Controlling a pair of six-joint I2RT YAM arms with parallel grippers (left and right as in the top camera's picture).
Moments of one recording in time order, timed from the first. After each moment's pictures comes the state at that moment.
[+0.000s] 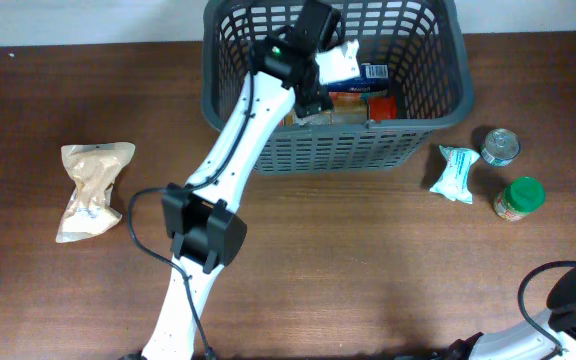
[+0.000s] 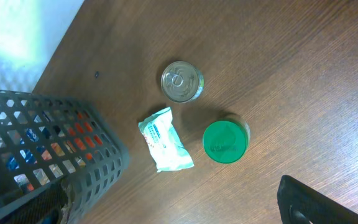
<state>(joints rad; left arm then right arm) -0.51 2.44 2.60 -1.14 -0.13 0.85 -0.72 1.84 2.20 -1.54 -0.35 0.19</state>
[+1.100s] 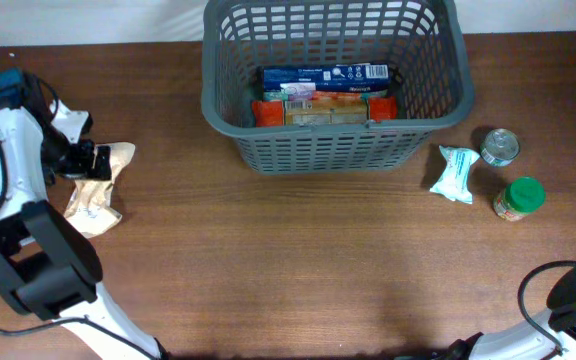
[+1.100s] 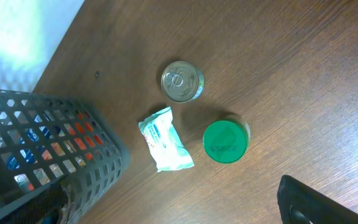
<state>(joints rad) 0.42 2.07 1.80 -1.26 -0.01 0.44 -0.72 1.84 2.20 -1.54 -0.35 0.19</state>
